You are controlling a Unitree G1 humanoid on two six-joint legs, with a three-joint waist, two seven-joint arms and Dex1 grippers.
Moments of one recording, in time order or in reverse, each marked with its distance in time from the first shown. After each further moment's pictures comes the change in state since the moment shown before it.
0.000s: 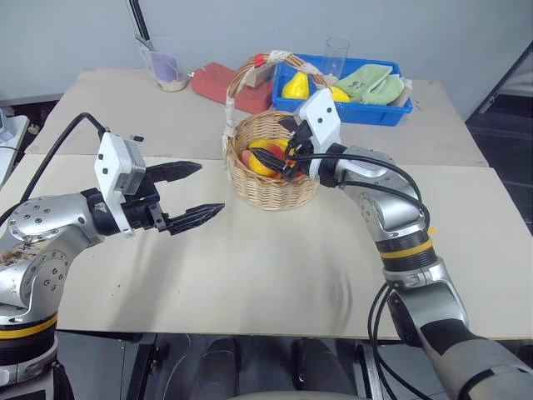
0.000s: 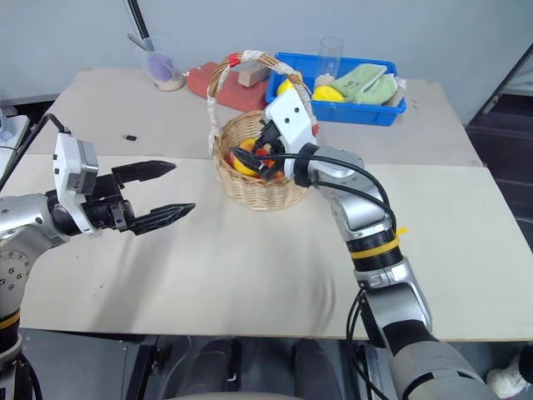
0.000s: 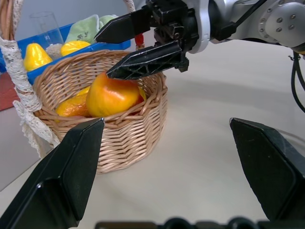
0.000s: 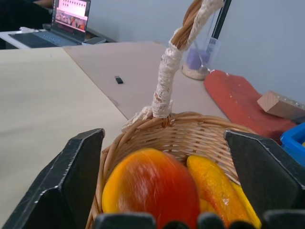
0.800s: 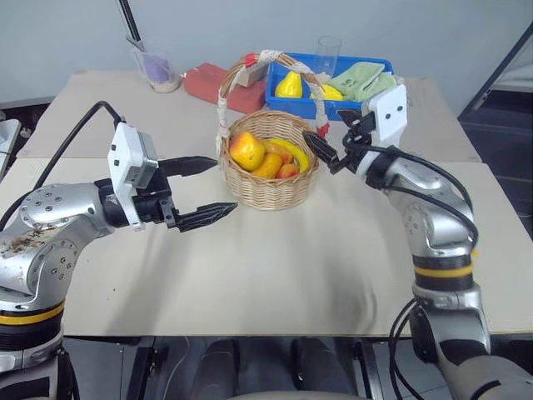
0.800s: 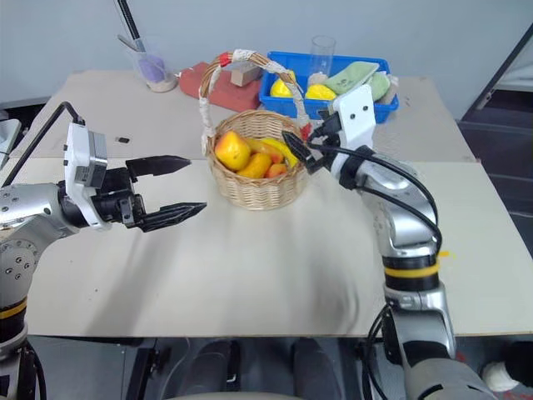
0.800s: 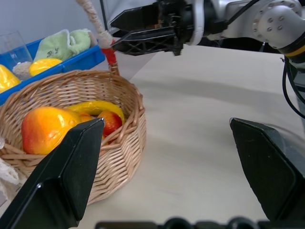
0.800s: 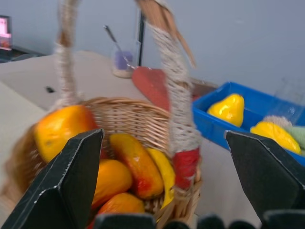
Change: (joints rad) left arm -0.086 0.005 -0.075 0.022 -0.025 -0.014 -0.039; right arm 0.112 -0.077 -0.177 -0.075 0.036 0.045 -0.116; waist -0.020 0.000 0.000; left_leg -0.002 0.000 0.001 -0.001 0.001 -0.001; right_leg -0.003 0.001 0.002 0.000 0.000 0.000
